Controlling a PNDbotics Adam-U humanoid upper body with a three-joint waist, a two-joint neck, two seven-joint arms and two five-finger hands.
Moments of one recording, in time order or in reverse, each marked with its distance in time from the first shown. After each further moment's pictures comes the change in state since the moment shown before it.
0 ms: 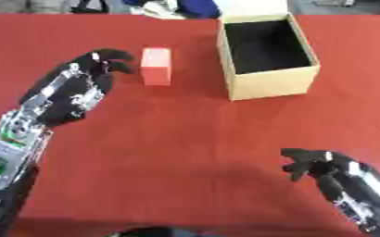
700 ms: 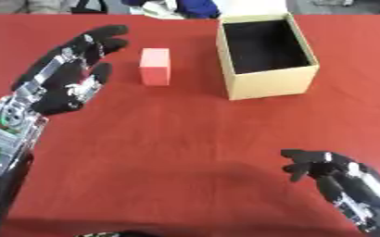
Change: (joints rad) left arm -0.071 0.085 0.000 -0.001 0.013 -0.040 0.025; right arm 0.003 0.000 0.000 0.000 0.001 0.001 0.000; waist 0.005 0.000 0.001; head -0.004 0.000
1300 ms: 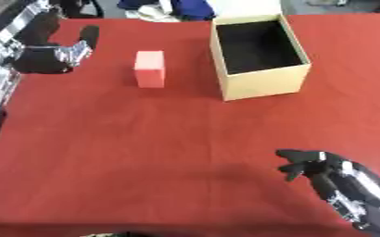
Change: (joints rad) left arm -0.221 0.250 -0.032 0.160 -0.051 -0.046 0.067; right arm 0.004 0.000 0.000 0.006 0.002 0.004 0.002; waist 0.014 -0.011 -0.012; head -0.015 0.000
